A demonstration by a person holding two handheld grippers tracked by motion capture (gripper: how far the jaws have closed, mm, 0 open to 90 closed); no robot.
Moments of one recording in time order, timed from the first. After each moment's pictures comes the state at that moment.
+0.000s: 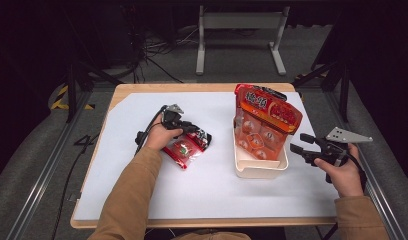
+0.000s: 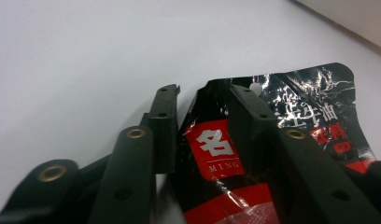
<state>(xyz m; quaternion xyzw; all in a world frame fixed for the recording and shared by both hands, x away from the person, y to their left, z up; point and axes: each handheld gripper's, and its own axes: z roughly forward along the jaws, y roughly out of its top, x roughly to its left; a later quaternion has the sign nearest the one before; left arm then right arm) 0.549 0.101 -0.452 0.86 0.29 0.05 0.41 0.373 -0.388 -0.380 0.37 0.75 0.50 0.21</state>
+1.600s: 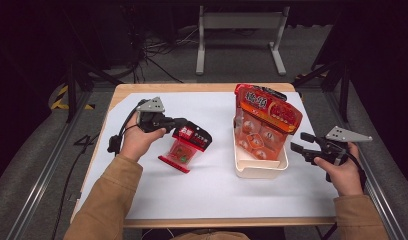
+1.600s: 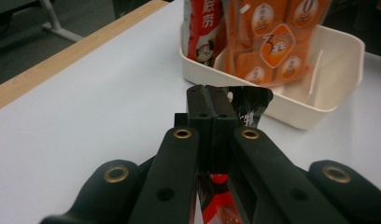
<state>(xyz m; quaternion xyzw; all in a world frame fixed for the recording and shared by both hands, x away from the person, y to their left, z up) 0.456 0.135 -0.339 0.83 0.20 0.08 0.51 0.375 -0.388 -0.380 0.37 0.75 0.50 0.22</state>
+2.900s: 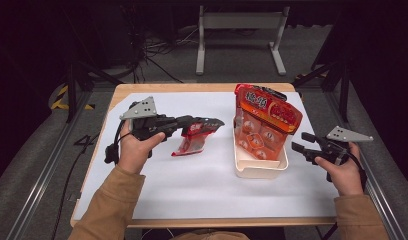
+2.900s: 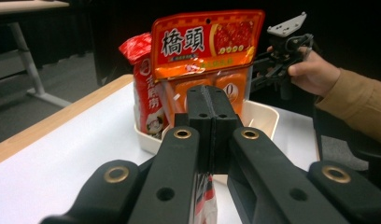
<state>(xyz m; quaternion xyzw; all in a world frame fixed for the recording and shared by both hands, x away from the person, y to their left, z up) 0.404 0.127 -0.297 0.77 0.16 0.08 0.62 0.376 -0.392 -0.381 0.38 0.75 0.50 0.22</state>
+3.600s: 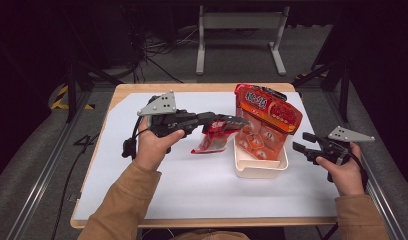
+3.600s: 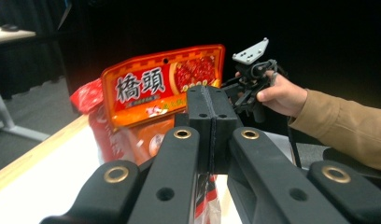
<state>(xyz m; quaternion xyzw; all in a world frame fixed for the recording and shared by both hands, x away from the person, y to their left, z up) 0.399 0.082 -0.275 0.75 0.10 0.07 0.65 0.376 -0.395 -0.381 0.38 0.74 0.50 0.22</state>
